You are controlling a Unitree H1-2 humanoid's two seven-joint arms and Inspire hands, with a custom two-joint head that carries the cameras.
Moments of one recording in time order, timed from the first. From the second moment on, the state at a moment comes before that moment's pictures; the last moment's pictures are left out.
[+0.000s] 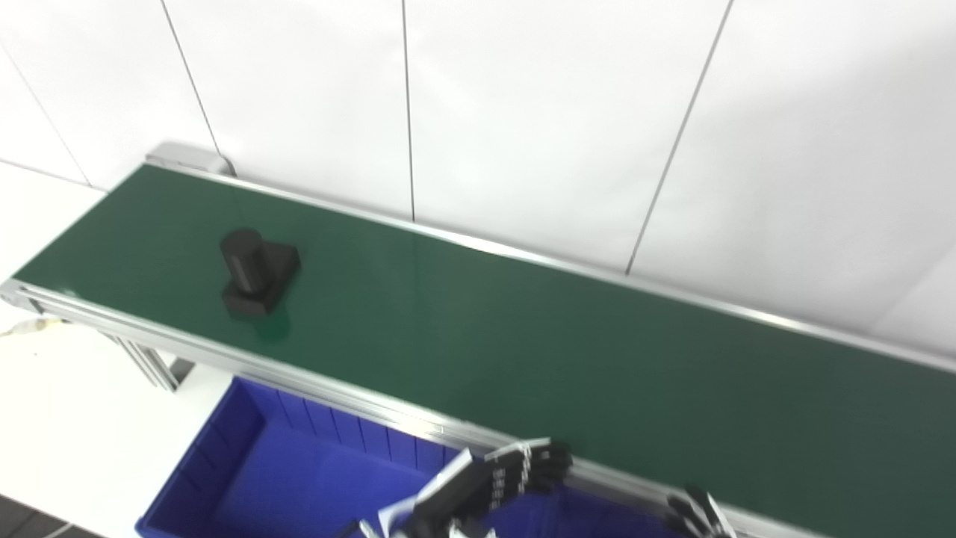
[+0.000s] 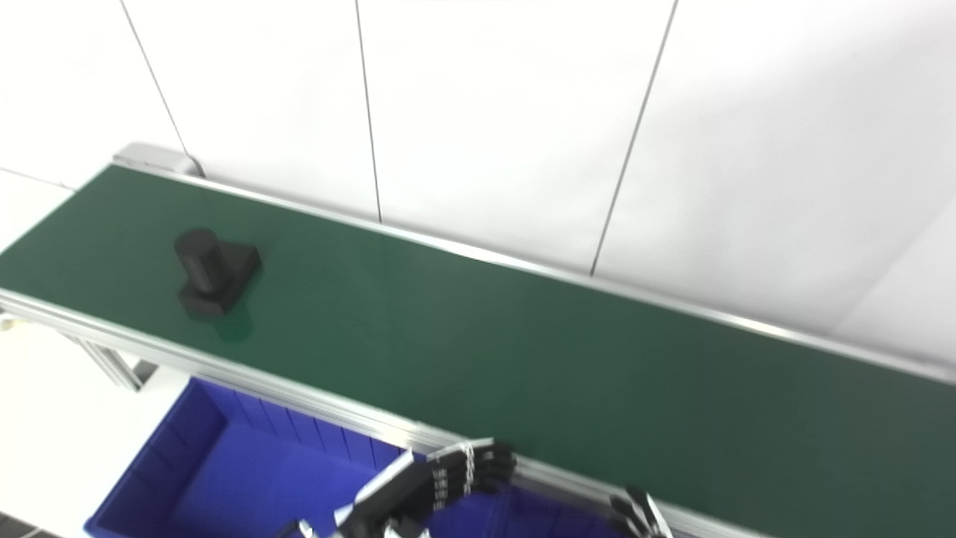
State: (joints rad) left arm 0.25 0.05 -0.25 0.08 -0.07 -0.28 -0.33; right arm 0.32 -0.16 0.19 0.01 -0.13 -0.39 0.08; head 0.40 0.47
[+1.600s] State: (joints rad) left arm 0.23 0.03 -0.25 0.12 -0.05 -0.30 -0.31; right arm 0.31 -0.17 0.16 -0.02 -0.05 -0.41 0.11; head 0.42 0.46
